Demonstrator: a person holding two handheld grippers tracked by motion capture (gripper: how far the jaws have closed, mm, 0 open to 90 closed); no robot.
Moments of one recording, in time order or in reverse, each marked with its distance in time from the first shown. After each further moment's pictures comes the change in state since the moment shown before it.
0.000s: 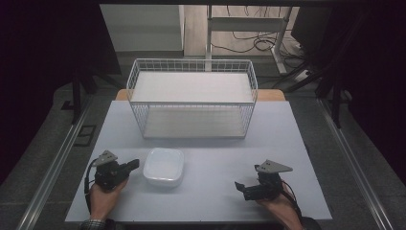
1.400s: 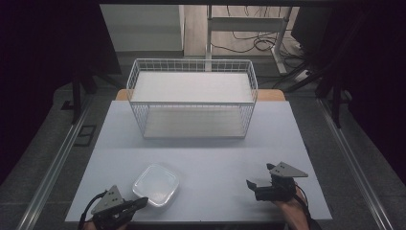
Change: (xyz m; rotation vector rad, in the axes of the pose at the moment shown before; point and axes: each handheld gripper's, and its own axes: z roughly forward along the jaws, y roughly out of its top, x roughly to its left) left arm -0.085 -0.044 -0.060 0.047 -0.168 0.226; right arm -0.015 -0.012 -0.028 -0.082 -0.095 -0.045
